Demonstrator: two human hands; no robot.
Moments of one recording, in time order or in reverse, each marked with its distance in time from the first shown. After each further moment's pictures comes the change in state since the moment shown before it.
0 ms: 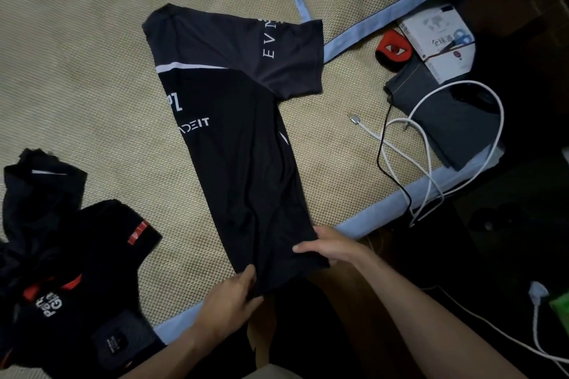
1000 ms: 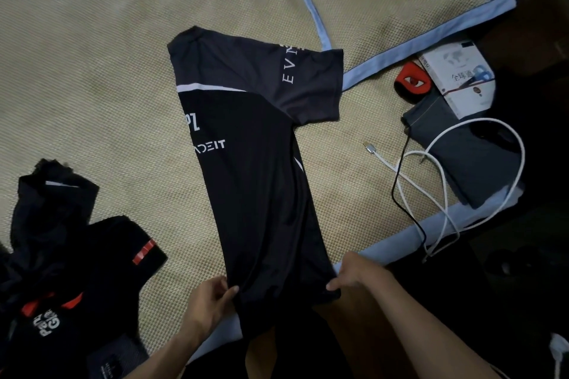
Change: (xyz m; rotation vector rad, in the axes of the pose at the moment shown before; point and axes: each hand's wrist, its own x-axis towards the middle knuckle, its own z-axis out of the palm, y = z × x) left_hand 0.033 -0.067 0.001 -0.539 0.146 -0.496; right_hand 0.003 -0.018 -0.035 -0.682 0.031 0.291
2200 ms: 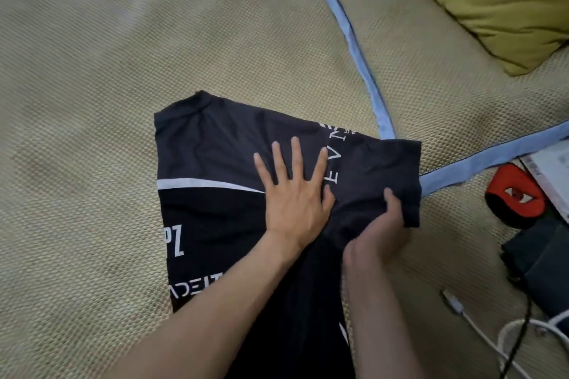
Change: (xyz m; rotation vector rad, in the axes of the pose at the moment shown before) left_hand 0.318 0.332 -0.075 0.734 0.613 0.573; right_hand 0.109 -0.214 -0.264 2.152 1.004 -0.438
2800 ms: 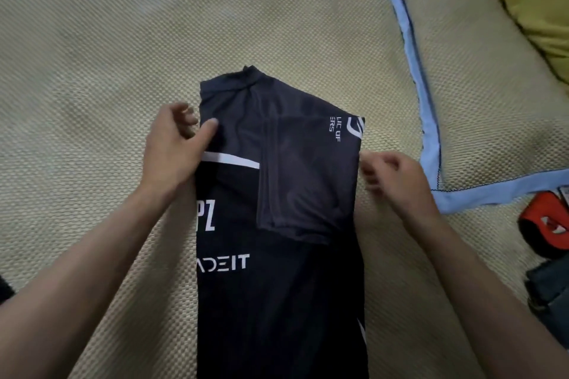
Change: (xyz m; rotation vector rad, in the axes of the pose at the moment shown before) left_hand -0.029 -0.207 -0.069 -0.910 0.231 -0.657; right_hand 0.024 -0.024 0.054 -1.134 -0.697 -0.263
